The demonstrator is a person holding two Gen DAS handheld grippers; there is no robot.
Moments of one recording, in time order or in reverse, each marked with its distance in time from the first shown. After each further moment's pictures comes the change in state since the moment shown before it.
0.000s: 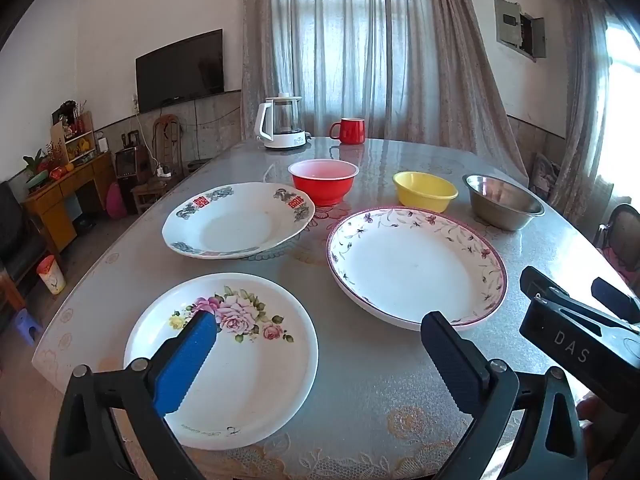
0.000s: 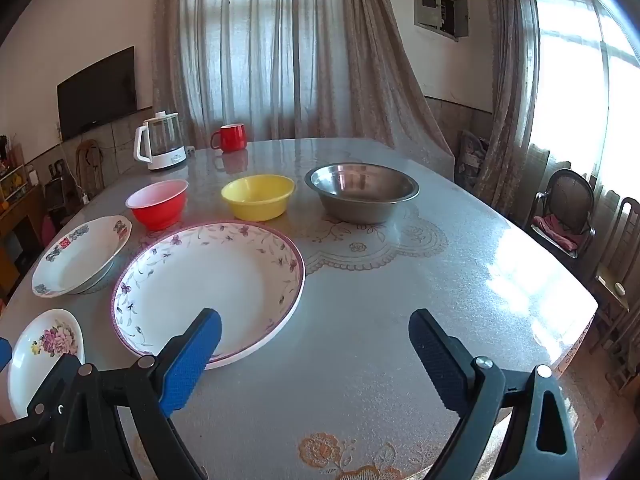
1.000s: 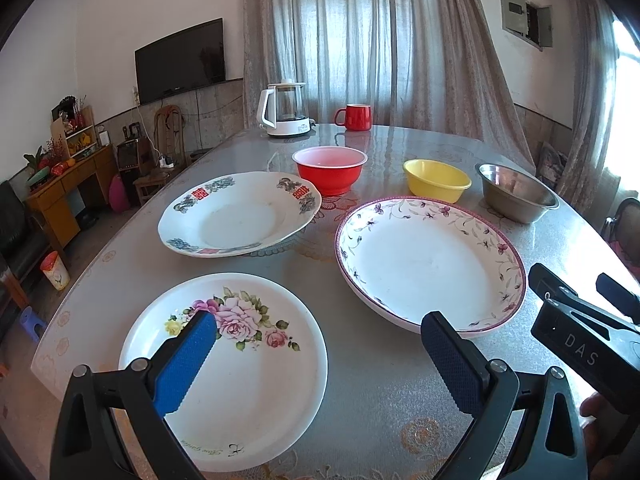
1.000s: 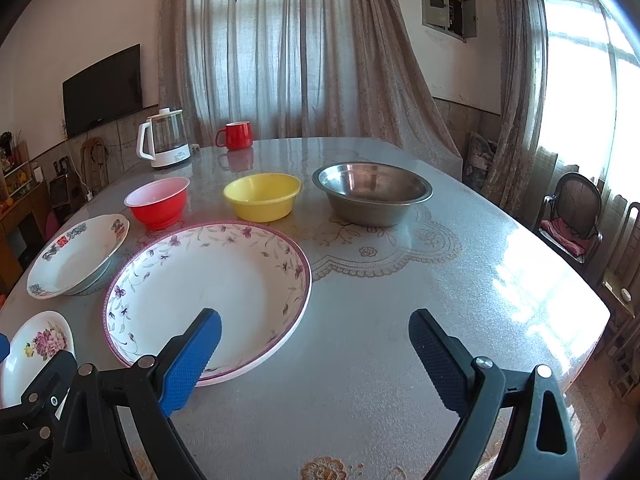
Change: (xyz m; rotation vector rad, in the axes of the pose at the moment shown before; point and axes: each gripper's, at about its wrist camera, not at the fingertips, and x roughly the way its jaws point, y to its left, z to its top) left arm 0.030 0.005 0.003 -0.006 0.072 0.020; right arm 0.022 0.002 0.005 -0.011 -0.006 0.033
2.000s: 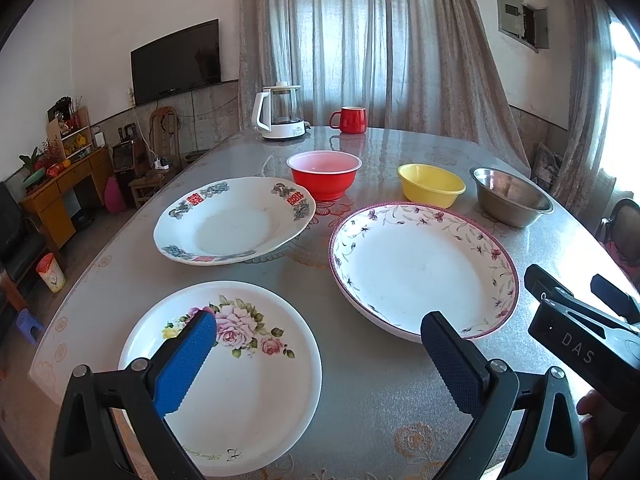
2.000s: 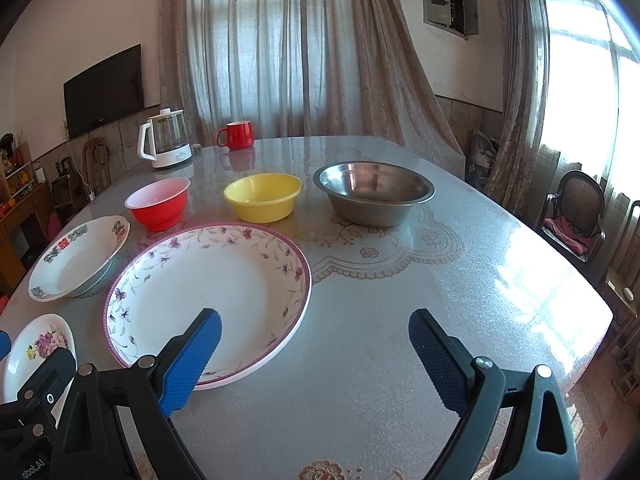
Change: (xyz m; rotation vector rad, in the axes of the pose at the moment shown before) left arm -0.003 -0.002 0.008 0.002 -0.006 -0.020; right arm 0.002 -0.003 0.004 0.008 0.003 0.008
